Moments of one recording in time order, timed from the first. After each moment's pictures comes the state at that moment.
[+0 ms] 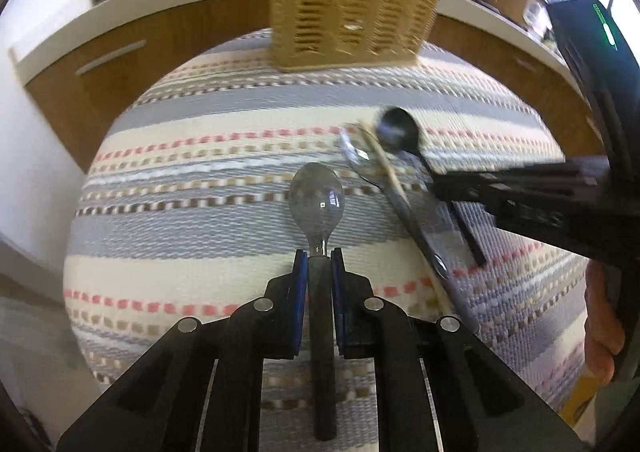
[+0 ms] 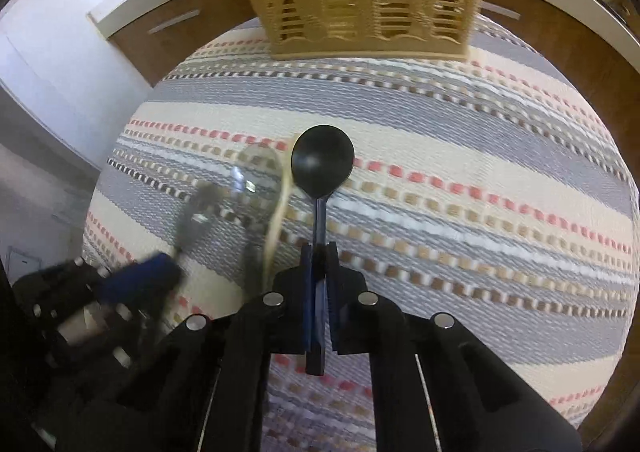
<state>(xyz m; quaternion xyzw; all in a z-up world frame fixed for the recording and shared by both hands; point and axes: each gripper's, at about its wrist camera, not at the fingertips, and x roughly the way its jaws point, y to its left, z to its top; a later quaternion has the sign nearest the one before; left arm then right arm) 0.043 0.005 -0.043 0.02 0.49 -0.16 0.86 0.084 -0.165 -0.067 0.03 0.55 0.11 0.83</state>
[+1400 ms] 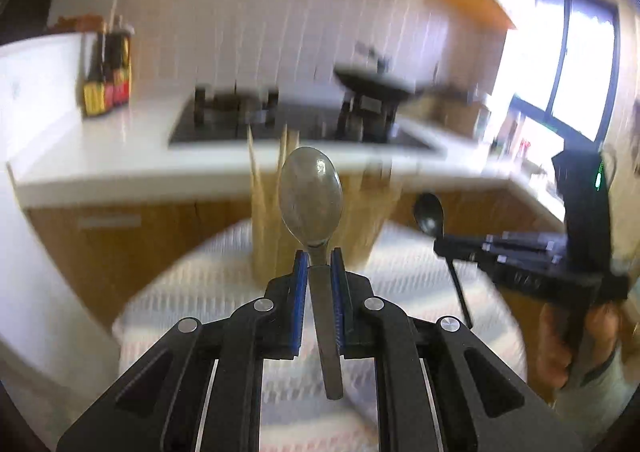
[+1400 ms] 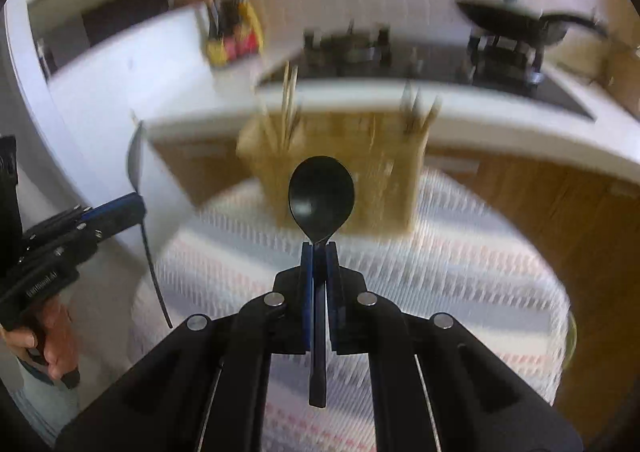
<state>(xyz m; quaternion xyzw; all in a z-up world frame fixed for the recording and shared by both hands) 0.099 0.007 0.110 -0.04 0.27 -0.24 0.93 0.094 -0.231 0.089 0.05 0.34 0.15 0.93</state>
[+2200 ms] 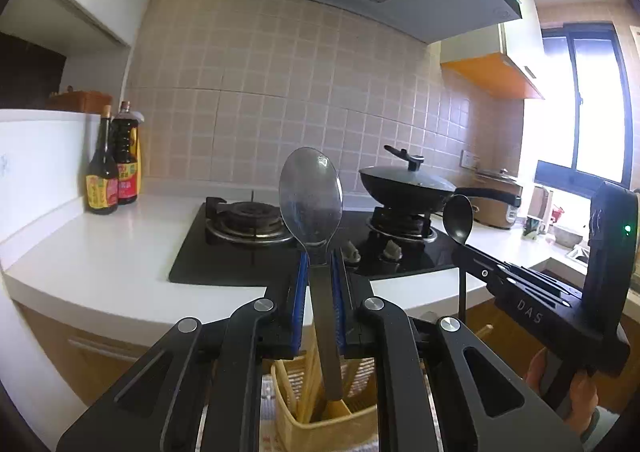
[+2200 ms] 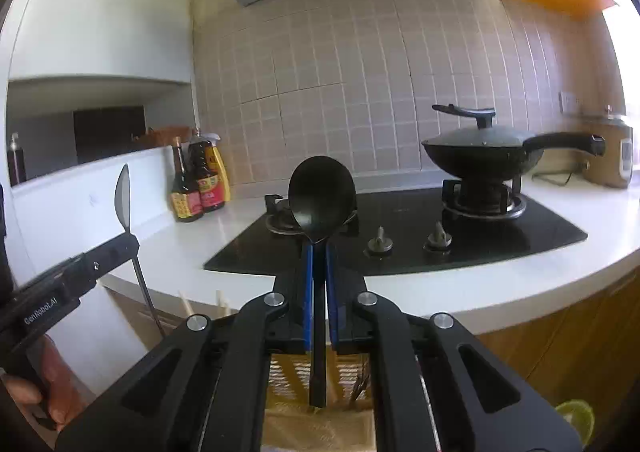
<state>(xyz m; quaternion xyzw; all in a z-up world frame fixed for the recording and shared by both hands) 0.198 -0.029 0.137 -0.05 0.11 -0.19 0.97 0.203 -0.243 0.117 0.05 0.11 0.09 0.99</state>
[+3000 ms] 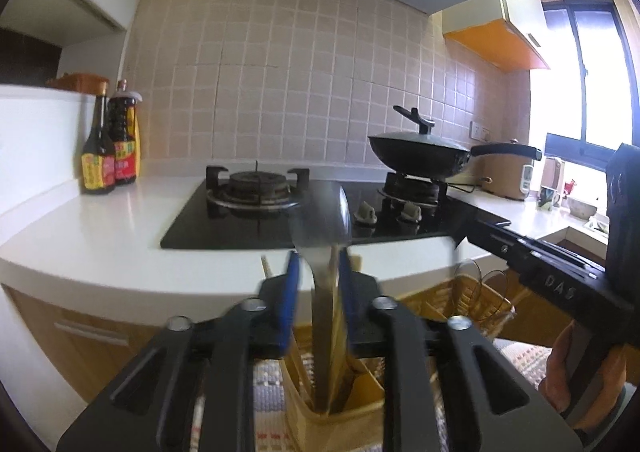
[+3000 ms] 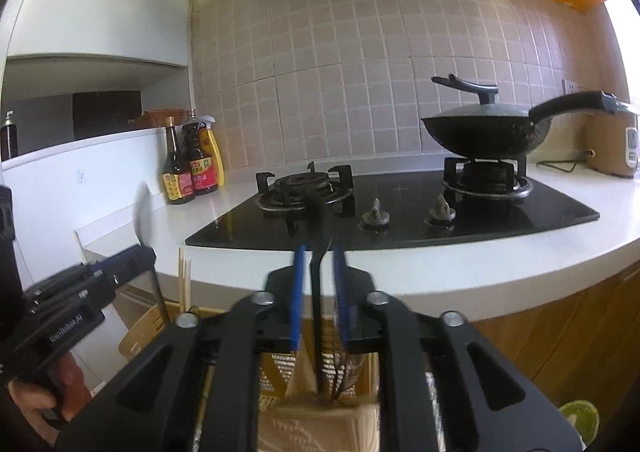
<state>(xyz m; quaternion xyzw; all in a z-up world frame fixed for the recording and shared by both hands) 0.219 -0.034 0.078 -0.02 0.14 -0.18 0.97 0.208 -0.258 0.074 0.07 0.13 0.10 0.98</state>
